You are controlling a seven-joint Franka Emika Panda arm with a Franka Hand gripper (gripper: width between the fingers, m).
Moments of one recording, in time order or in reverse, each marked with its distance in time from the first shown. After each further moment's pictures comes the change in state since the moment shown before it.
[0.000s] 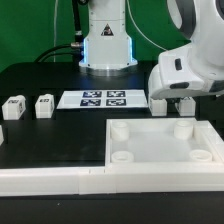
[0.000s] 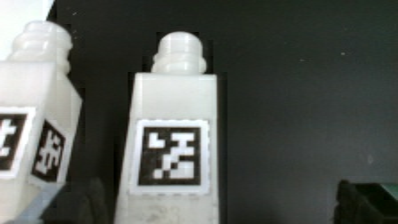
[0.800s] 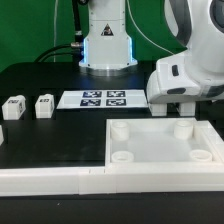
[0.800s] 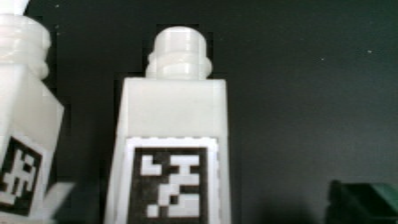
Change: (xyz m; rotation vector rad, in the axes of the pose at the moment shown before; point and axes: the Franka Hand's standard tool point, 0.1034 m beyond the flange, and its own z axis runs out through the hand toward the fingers) arm 0.003 0.002 0.018 0.001 0.019 0.000
